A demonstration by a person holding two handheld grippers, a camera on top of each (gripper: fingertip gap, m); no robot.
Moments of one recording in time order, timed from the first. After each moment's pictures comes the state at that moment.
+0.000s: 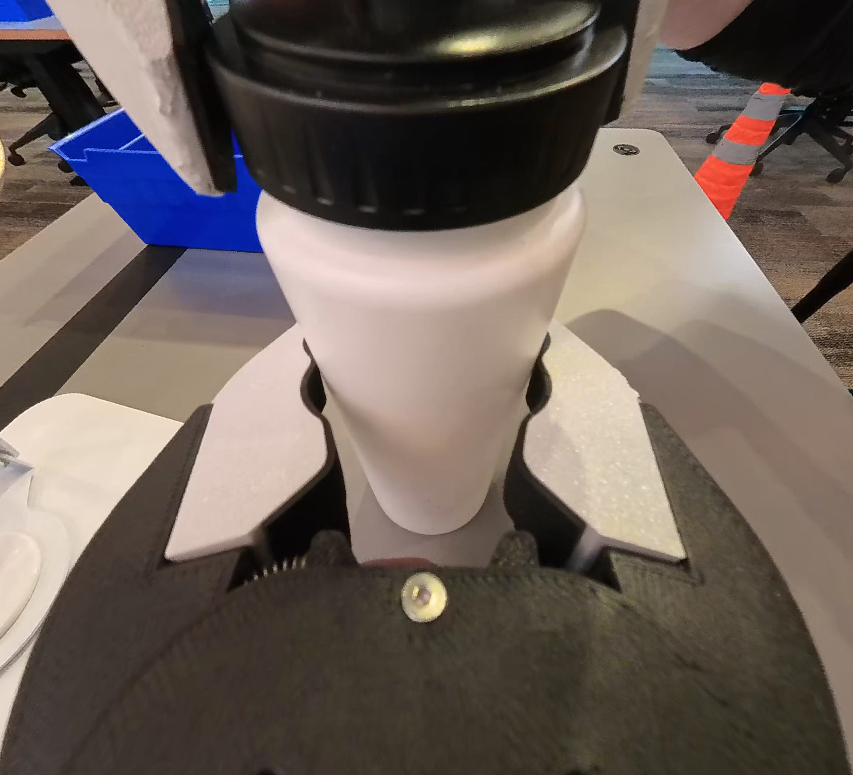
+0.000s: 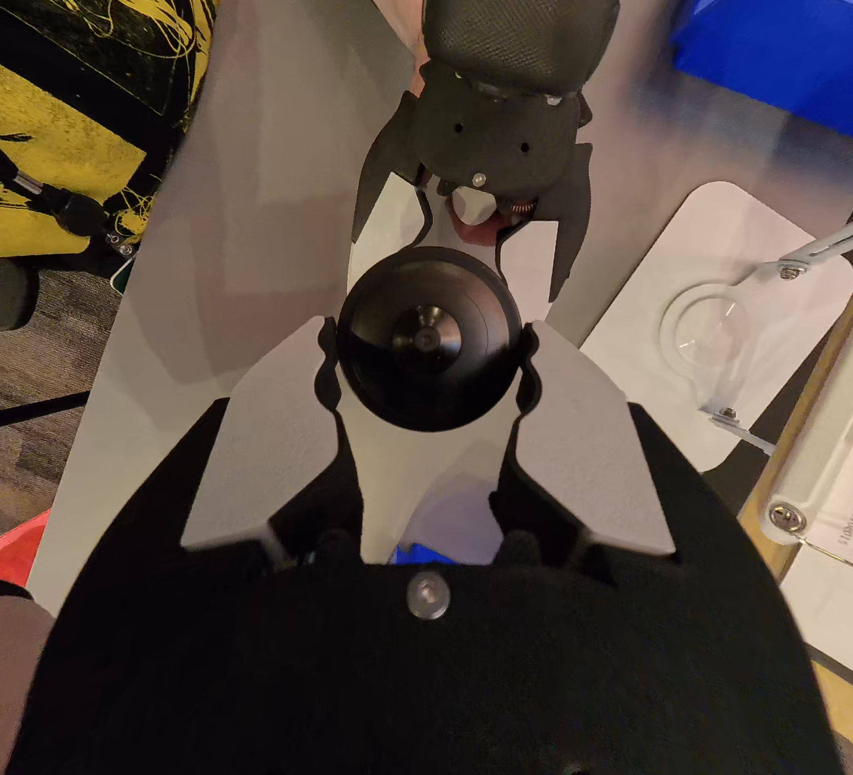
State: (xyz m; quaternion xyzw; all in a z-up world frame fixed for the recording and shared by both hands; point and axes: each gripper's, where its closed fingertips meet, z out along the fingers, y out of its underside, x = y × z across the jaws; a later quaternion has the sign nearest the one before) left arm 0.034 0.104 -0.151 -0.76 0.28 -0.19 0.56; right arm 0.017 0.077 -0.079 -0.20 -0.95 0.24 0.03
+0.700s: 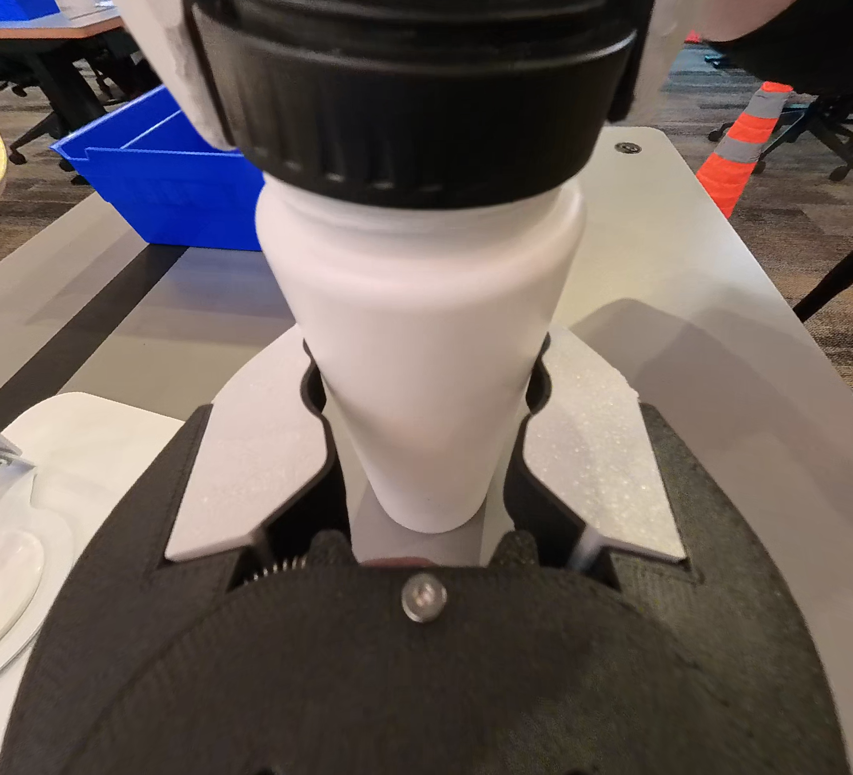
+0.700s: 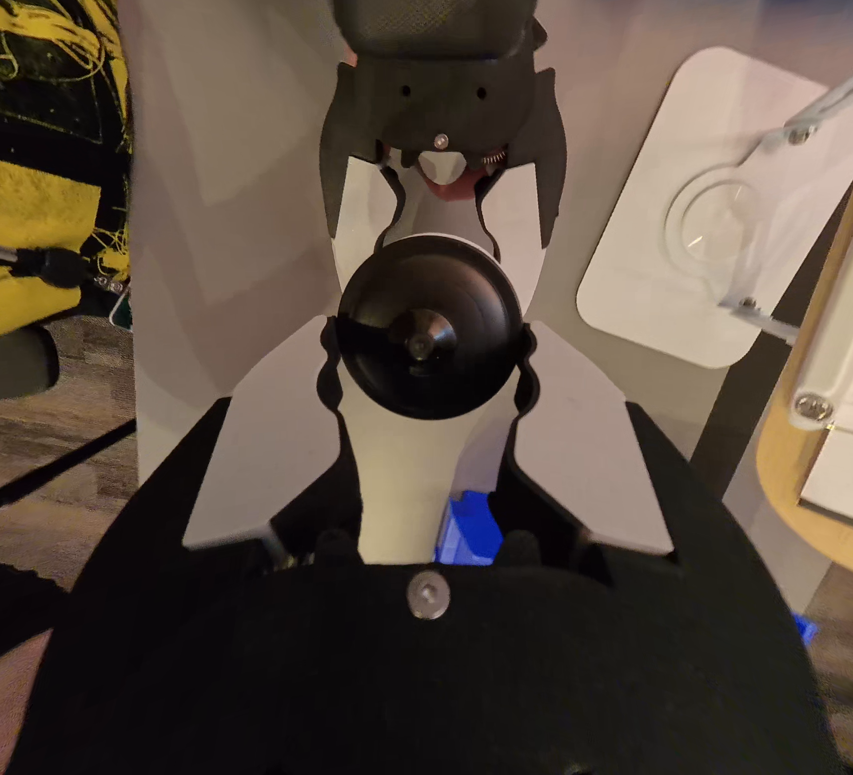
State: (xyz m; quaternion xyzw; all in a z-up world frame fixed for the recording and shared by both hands) left arm 0.034 0.104 -0.151 -0.76 0.28 -0.19 0.56; right arm 0.019 0.082 -0.077 -0.31 -0.94 0.16 0.03
